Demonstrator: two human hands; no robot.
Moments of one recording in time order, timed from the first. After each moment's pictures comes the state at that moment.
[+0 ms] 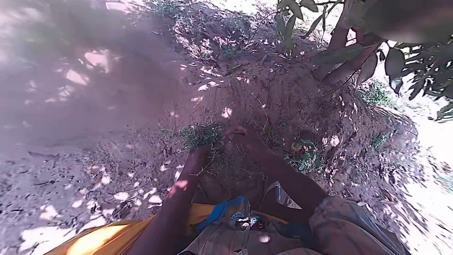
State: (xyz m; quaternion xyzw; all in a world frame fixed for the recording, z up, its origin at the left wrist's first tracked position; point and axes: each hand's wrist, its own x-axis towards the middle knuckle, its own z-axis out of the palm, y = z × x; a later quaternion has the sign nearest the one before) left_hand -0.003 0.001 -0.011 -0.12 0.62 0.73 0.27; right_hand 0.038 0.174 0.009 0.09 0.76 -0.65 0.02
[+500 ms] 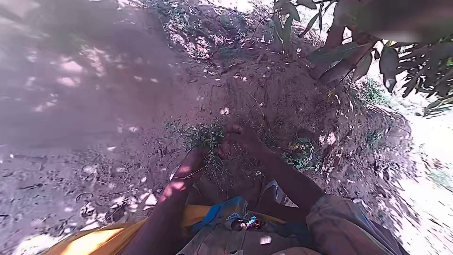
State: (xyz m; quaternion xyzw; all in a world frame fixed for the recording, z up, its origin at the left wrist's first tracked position) left_hand -0.009 -0.003 -0.017 -0.01 0.55 0.75 0.38; right_hand 0.038 0.172 0.027 0.10 0.78 -0.62 0.04
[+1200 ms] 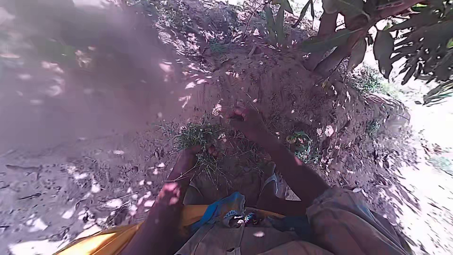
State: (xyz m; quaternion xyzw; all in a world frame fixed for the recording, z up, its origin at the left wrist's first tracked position) left_hand -0.008 -0.007 -0.019 -0.02 0.51 0.76 0.39; right_hand 0.044 0.197 0.061 0.05 0.86 -0.51 -0.04
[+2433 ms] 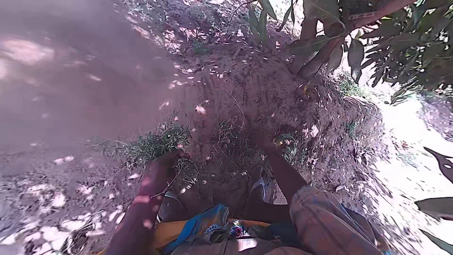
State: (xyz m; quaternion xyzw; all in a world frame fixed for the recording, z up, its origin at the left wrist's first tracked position) left_hand -0.012 0.004 -0.023 -0.12 0.59 0.76 0.26; right_hand 0.068 0.311 -0.064 0.37 0.87 -0.28 0.17
